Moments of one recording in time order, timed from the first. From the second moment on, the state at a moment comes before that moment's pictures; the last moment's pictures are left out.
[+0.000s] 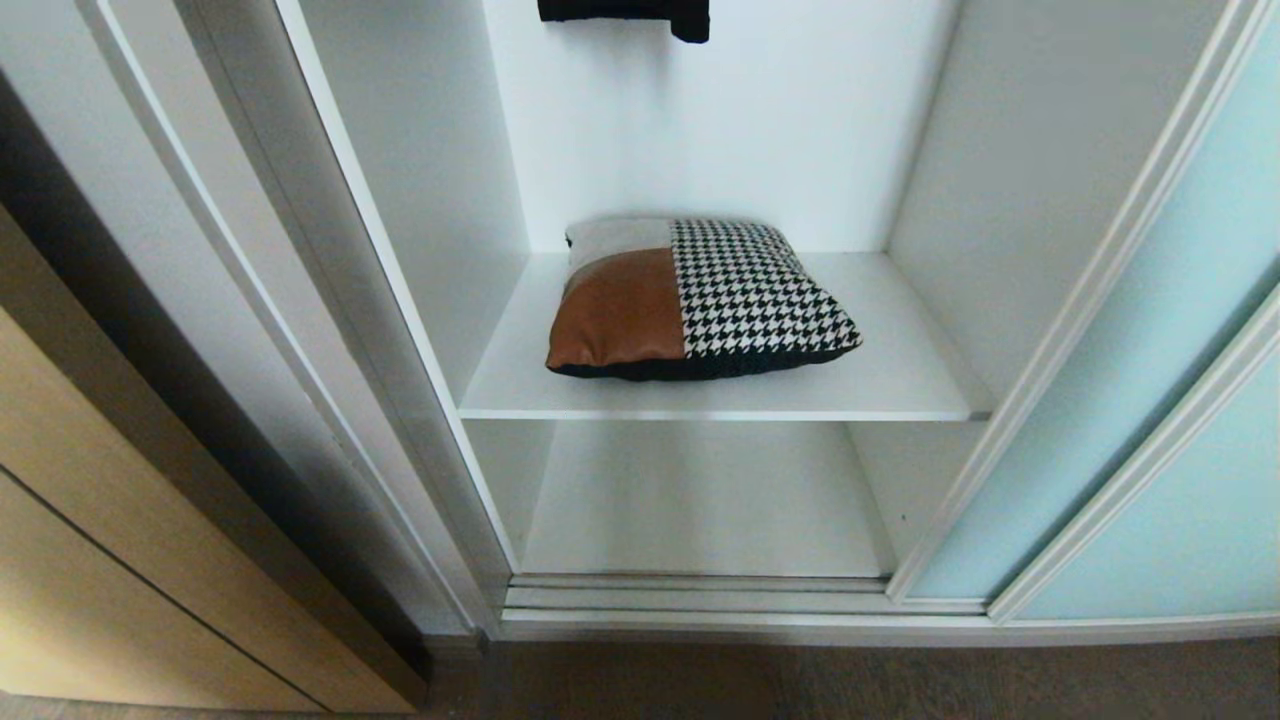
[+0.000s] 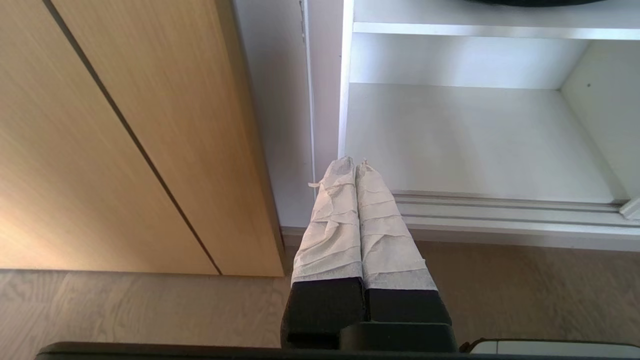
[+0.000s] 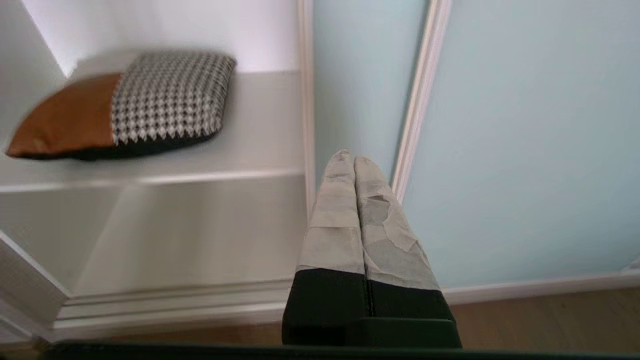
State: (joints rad) left arm 0.00 0.00 0.00 0.00 0.00 0.00; right arm 0.23 0.39 -0.98 0.41 -0.38 0.01
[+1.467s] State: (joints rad) left arm 0.00 0.00 0.00 0.00 0.00 0.00; right arm -0.24 0.96 -1.54 0.42 -0.23 -0.04
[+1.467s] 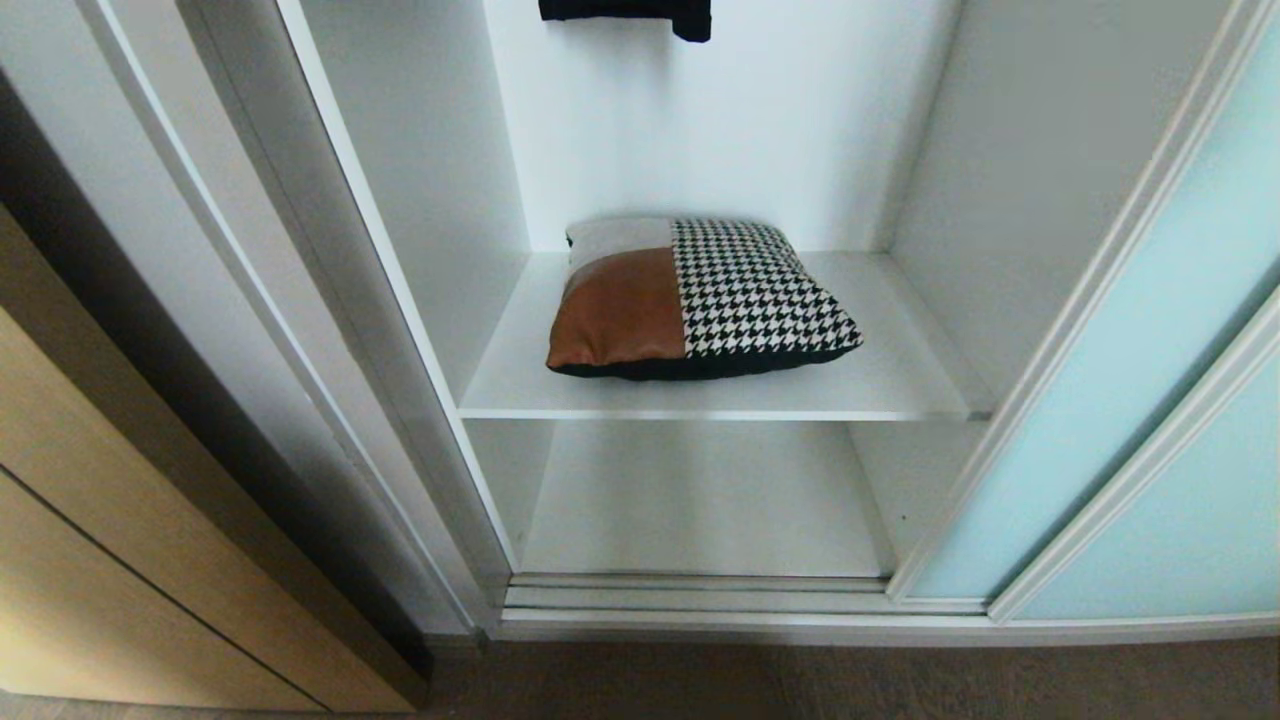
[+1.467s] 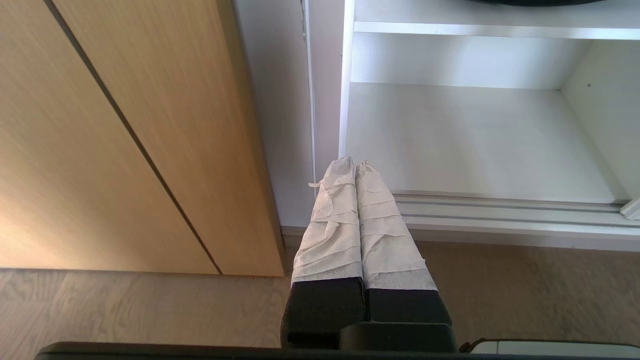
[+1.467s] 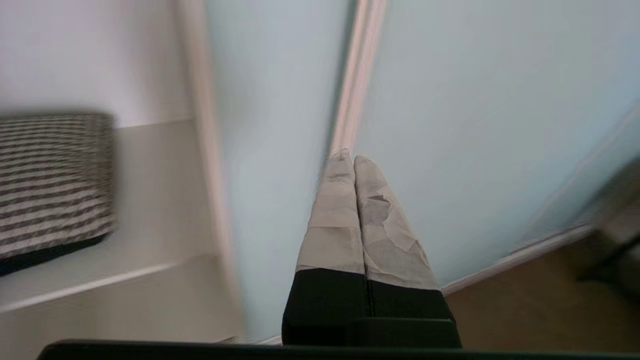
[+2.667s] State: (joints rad) left arm 0.00 0.00 0.00 0.00 0.00 0.00; right arm -1.24 1.40 -1.69 0.14 1.13 0.05
